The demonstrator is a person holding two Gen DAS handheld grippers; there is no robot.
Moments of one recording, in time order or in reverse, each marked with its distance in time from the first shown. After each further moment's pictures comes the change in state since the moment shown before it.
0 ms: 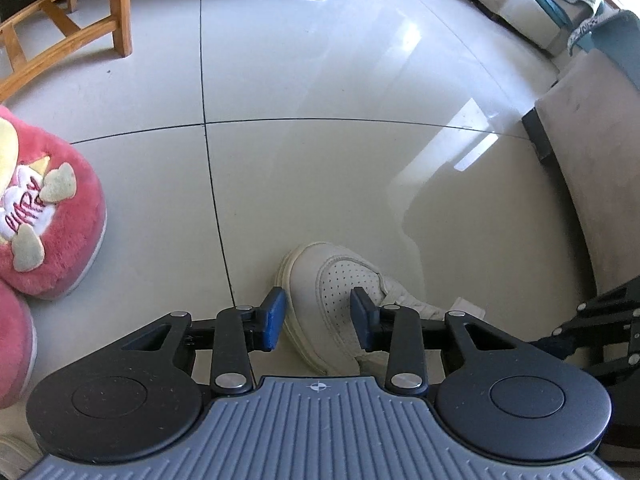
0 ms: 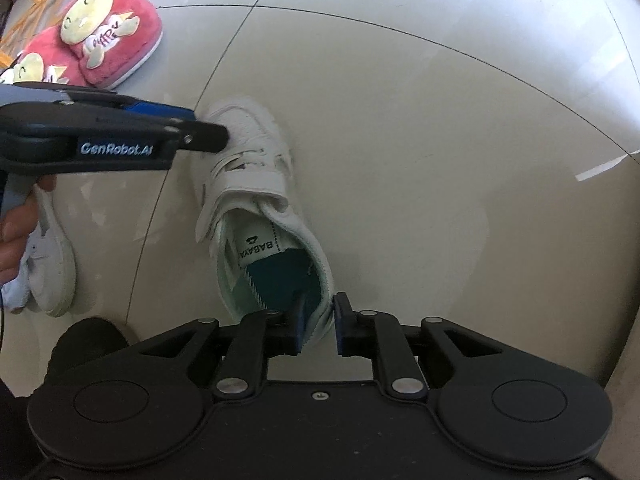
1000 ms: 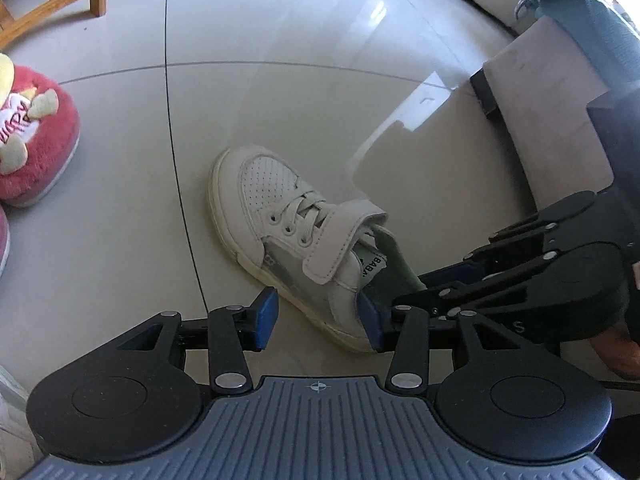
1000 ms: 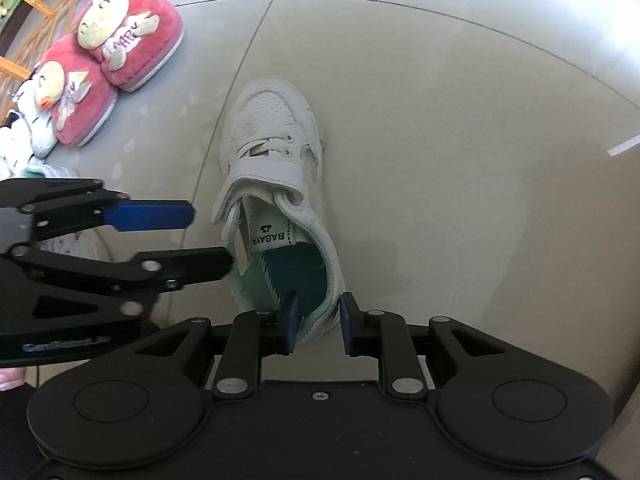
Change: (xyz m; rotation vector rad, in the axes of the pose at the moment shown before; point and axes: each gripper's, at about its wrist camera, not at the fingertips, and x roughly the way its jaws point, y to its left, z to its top) left arm -0.033 -0.029 -0.055 0.023 0.096 -0.111; right arm -0.006 0.009 -0.009 0.075 0.035 0.126
